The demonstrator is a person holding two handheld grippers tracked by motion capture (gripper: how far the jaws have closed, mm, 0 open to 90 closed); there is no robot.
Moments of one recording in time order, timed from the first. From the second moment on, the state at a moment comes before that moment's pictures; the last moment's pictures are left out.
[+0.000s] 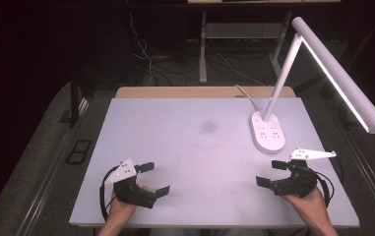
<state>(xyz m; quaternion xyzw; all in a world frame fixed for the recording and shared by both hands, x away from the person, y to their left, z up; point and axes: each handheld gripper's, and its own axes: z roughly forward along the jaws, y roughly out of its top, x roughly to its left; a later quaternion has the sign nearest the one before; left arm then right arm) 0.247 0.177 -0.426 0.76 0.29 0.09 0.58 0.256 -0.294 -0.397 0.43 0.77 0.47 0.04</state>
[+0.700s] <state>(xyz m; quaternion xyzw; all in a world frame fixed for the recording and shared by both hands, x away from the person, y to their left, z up) 0.248 0.177 -0.426 0.75 0.29 0.09 0.58 0.281 -0.303 -0.379 0.43 0.77 0.47 0.05</state>
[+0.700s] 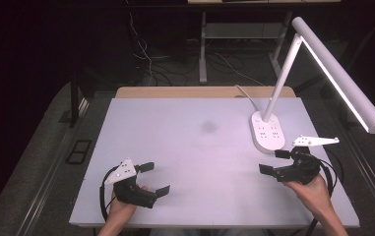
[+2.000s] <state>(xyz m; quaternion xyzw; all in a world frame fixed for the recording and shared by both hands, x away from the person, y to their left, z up) 0.247 0.178 -0.427 0.75 0.30 0.09 0.58 0.360 -0.326 -0.359 0.45 0.78 0.43 0.07</state>
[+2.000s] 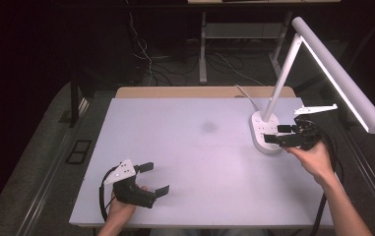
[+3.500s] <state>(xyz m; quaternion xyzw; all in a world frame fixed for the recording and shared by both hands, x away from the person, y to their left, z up) 0.249 0.180 -0.427 0.75 0.30 0.09 0.58 0.441 -0.386 -0.400 0.54 0.73 0.42 0.07</state>
